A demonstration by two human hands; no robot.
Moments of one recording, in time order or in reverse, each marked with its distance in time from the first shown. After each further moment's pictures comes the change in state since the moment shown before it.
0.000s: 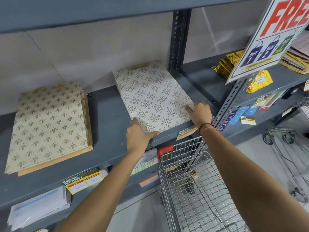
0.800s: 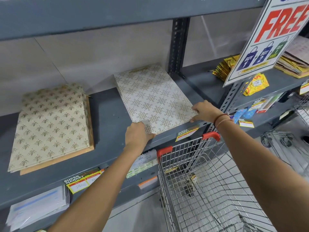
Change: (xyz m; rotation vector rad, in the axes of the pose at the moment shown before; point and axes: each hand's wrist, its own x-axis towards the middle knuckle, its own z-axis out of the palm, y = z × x) left_hand 0.004 0.006 -0.010 0.329 -0.069 0.095; right_hand 0.027 0.016 -0.041 -0.403 -0.457 -0.366
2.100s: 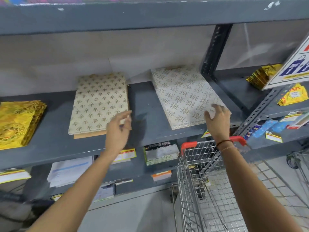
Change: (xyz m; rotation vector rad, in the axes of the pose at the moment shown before) left_hand -0.076 -0.134 -0.090 -0.597 0.408 0.092; right_hand -0.065 -0.119 0.030 0.553 0.644 0.182
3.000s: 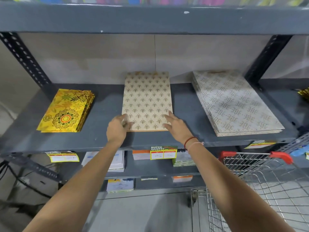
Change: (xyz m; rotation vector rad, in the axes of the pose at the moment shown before) left_hand 0.036 -0.118 -0.122 0.397 0.043 -0.345; right_hand -0.076 -0.199 0.150 0.016 -0.732 -0.391
